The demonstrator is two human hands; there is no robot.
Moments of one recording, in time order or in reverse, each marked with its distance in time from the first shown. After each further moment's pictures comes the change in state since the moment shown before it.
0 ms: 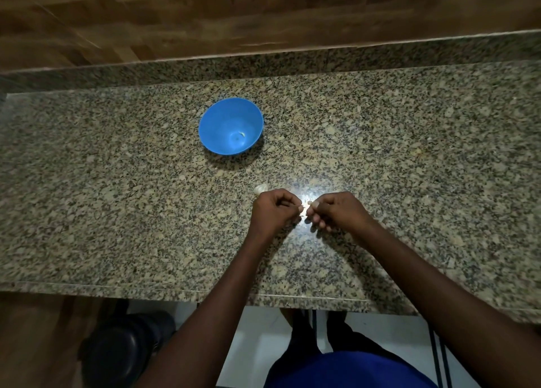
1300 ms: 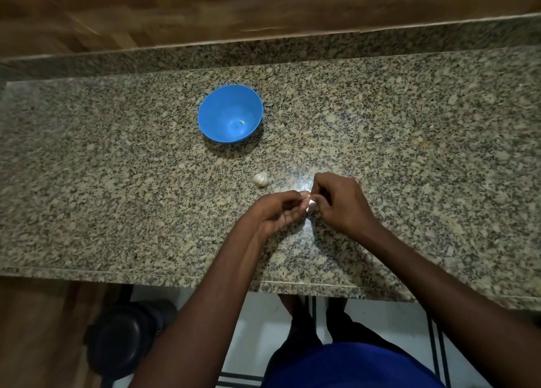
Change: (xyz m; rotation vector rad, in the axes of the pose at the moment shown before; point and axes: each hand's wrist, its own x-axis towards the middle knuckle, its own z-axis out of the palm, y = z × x) left_hand 0.000 0.013 0.003 -0.707 -0.203 -0.639; right_hand -0.027 -0.012 0.006 -0.698 0.224 -0.571
